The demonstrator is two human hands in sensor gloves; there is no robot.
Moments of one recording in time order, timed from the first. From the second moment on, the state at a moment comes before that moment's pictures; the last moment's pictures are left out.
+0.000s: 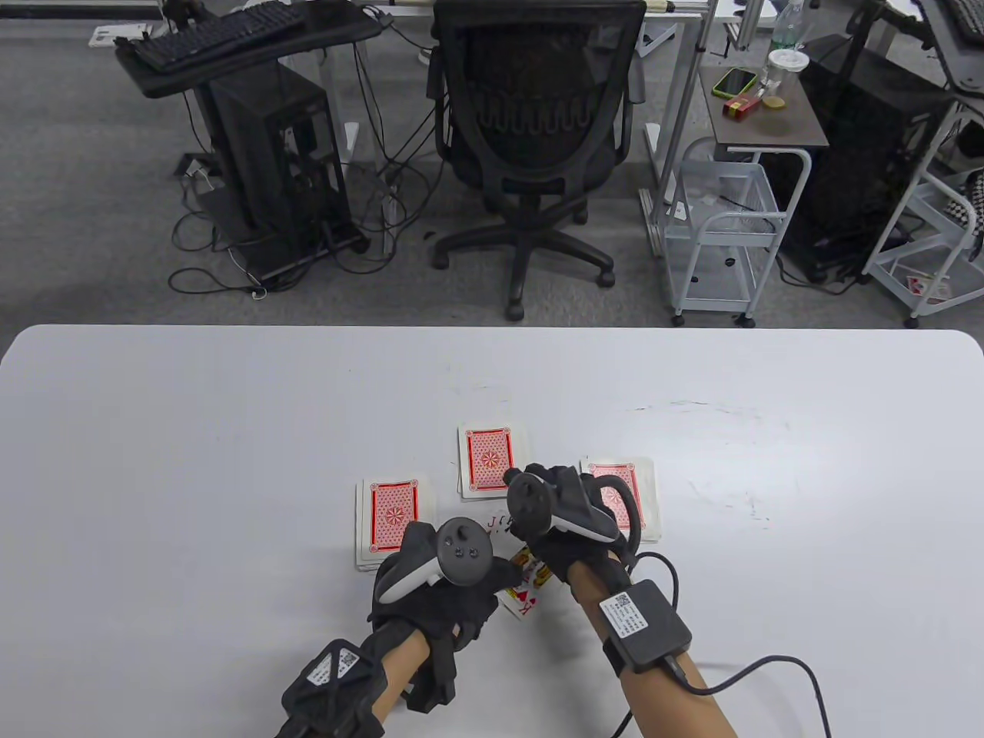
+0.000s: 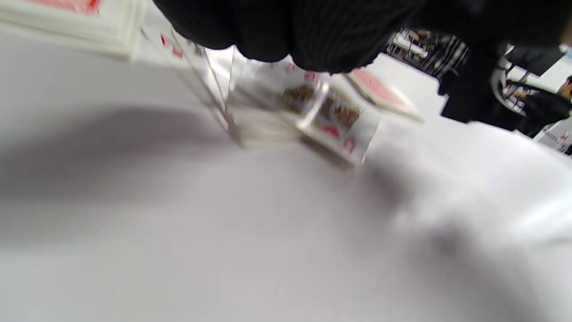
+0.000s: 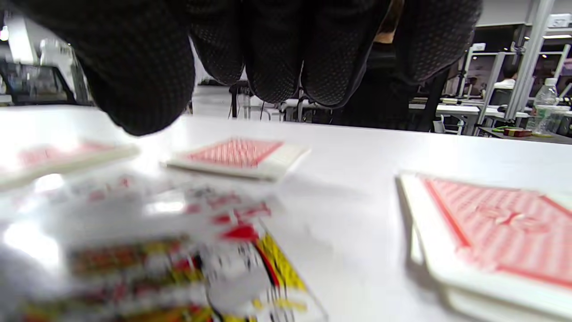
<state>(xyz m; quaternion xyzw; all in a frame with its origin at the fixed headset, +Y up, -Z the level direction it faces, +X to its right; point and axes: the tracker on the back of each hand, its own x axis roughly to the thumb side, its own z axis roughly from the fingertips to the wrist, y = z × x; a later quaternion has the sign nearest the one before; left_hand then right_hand) -0.093 -0.733 -0.340 -0.20 -0.18 0.19 0.94 0.072 -0.717 -0.409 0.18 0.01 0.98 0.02</state>
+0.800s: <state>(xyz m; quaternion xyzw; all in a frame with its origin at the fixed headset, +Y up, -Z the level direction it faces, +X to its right) -0.149 -0.721 -0.286 0.12 -0.04 -0.02 0.99 0.112 -0.721 -0.306 0.11 -0.05 0.99 -0.05</state>
